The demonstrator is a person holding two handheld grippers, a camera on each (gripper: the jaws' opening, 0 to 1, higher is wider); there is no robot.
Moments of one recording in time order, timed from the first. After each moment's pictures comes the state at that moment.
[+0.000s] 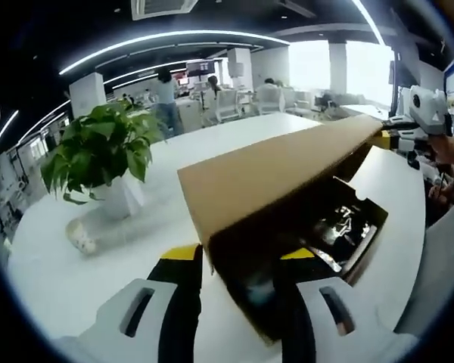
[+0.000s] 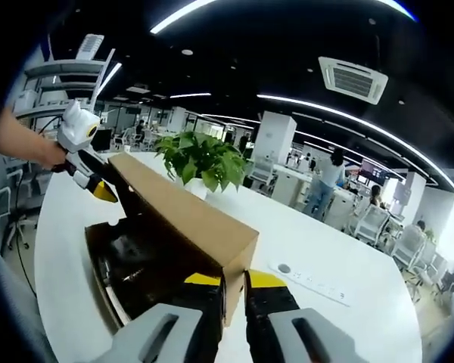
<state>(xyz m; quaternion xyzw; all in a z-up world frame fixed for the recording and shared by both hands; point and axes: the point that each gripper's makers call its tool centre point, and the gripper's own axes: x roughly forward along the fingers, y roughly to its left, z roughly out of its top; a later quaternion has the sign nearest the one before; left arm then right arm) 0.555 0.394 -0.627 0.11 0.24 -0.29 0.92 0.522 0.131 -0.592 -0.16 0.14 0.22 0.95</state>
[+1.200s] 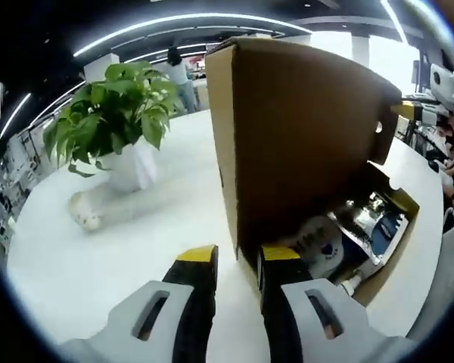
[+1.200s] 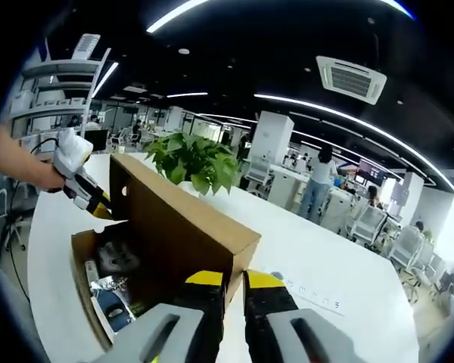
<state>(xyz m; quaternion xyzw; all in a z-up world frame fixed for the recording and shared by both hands) 0.584 0.418 -0.675 0.11 0.29 -0.24 0.92 0.556 0.125 -0.580 -0.16 0.14 0.21 0.96</state>
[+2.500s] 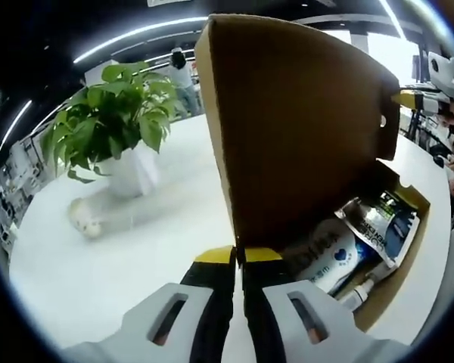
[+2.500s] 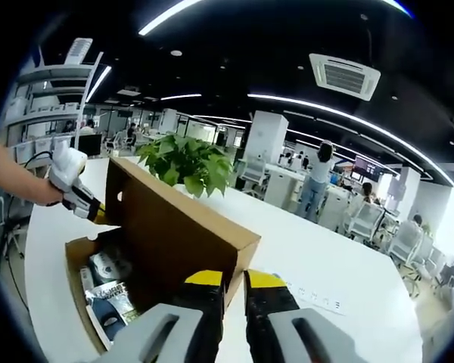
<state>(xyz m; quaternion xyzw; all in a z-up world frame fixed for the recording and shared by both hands) 0.597 0.418 -0.681 0.12 0.27 -0.23 0.93 0.569 0.124 -0.579 -0.15 0.14 0.20 0.96</state>
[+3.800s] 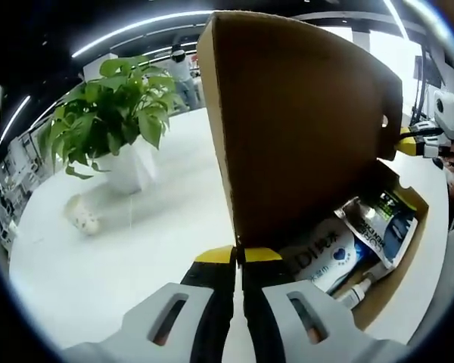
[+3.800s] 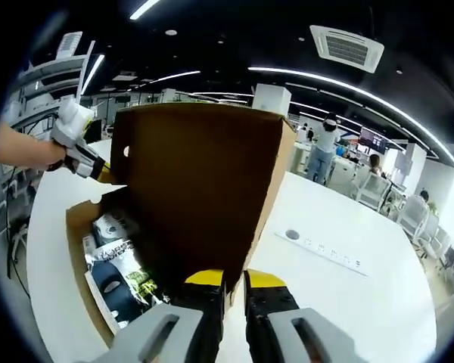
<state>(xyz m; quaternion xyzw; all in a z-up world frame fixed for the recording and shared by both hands) 0.599 0.417 -0.682 0.12 0.29 -0.23 0.92 0.548 0.123 -0.663 -0.13 0.22 0.20 0.95</state>
